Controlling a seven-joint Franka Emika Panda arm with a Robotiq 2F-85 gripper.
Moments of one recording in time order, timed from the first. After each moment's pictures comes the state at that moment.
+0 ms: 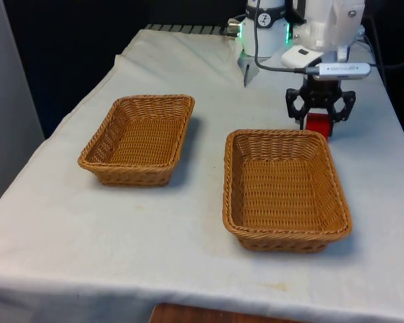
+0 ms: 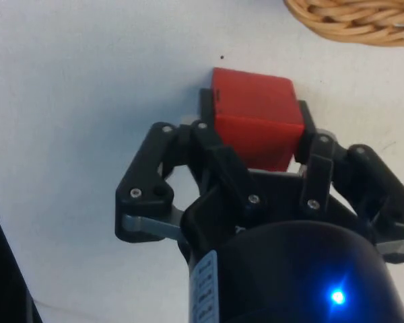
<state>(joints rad) 0.35 0.39 -0.09 -2.30 0.15 2.66 0.20</state>
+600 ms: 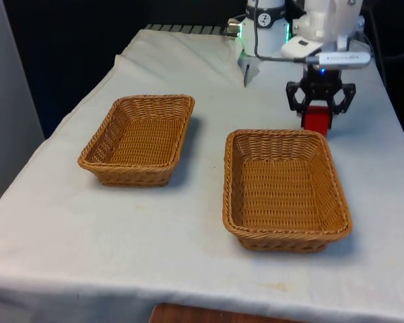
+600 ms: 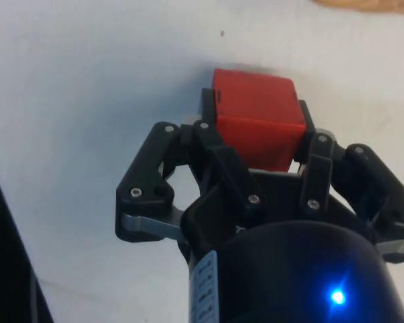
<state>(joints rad) 0.35 0.34 -0.09 -2.33 0.14 2.64 0.20</state>
